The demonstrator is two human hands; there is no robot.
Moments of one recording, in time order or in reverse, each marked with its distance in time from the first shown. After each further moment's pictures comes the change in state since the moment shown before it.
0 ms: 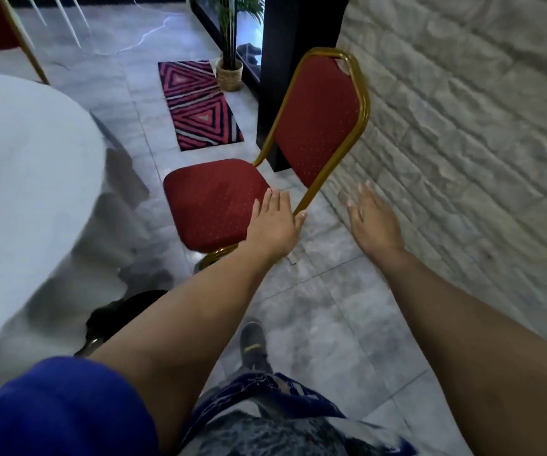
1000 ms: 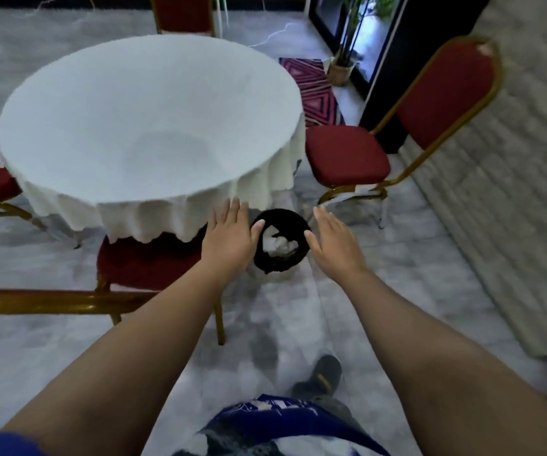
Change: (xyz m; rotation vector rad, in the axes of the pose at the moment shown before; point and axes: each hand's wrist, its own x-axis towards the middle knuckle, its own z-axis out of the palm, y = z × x) left_hand -0.565 -0.274 -0.055 0.156 0.174 -0.347; right_hand -0.474 -0.317 0.112 -0.026 -0.296 -0.376
